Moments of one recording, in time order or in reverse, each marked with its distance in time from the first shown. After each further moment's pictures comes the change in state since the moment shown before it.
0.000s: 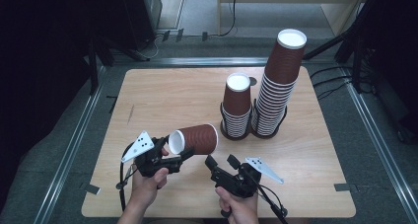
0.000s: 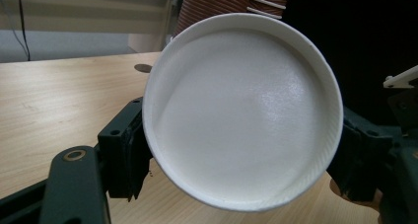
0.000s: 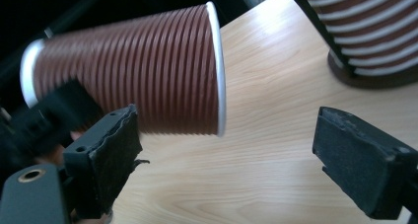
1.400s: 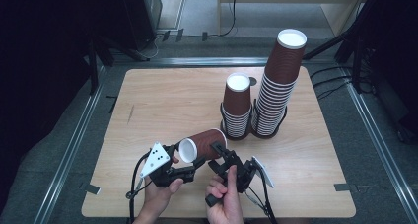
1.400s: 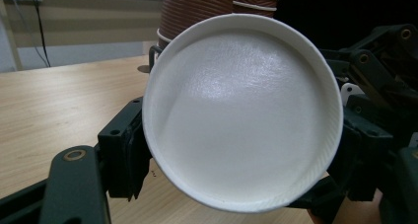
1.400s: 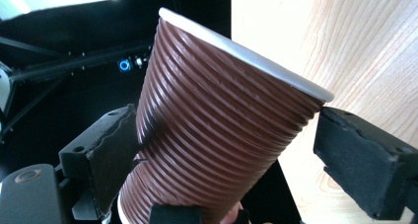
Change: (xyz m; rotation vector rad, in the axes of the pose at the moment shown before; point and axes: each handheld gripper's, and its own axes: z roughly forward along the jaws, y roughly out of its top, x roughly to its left) left arm -0.029 -0.022 0.016 -0.014 0.066 0.091; right arm -0.017 -0.006 0.025 0.046 0.189 0.972
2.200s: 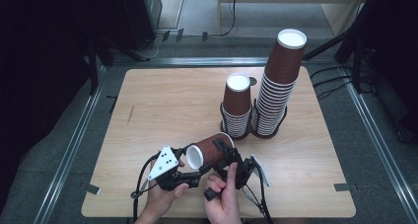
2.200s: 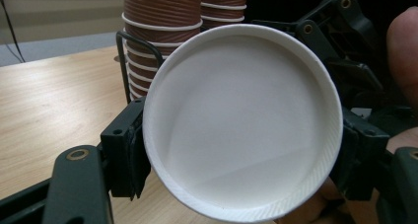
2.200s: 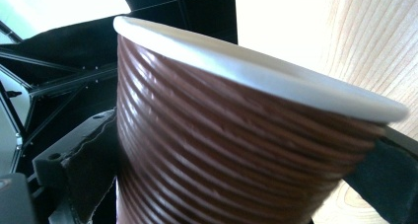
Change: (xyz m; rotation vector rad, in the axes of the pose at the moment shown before) left arm -0.010 -0.004 0.007 0.066 -0.068 0.058; right arm -0.011 0.008 0.012 -0.020 0.048 0.057
